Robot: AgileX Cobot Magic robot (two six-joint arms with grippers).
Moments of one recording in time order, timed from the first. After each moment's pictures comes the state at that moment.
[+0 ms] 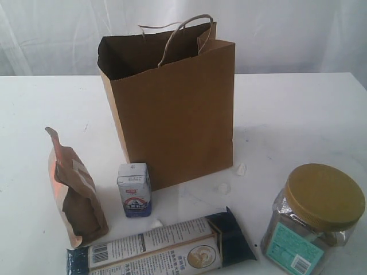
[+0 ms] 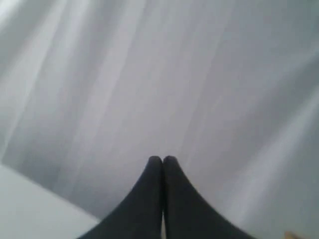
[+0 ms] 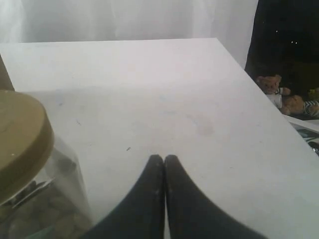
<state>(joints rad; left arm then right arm) -0.05 0.00 0.02 -0.51 -0.38 -0.02 0.05 0.01 -0.01 -0.39 0.35 0.35</state>
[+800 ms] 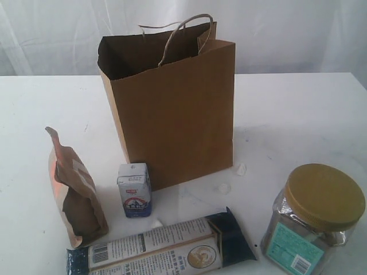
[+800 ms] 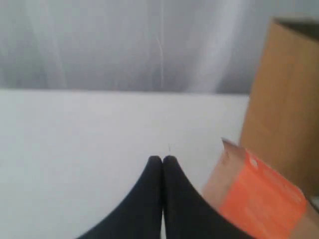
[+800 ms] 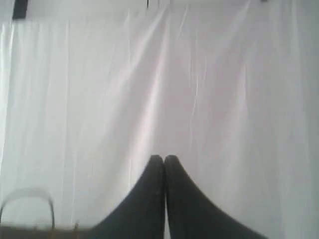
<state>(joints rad) -0.05 0.17 -0.17 -0.50 0.21 0.40 0.05 0.07 -0.18 -0.41 -0.42 0.39</state>
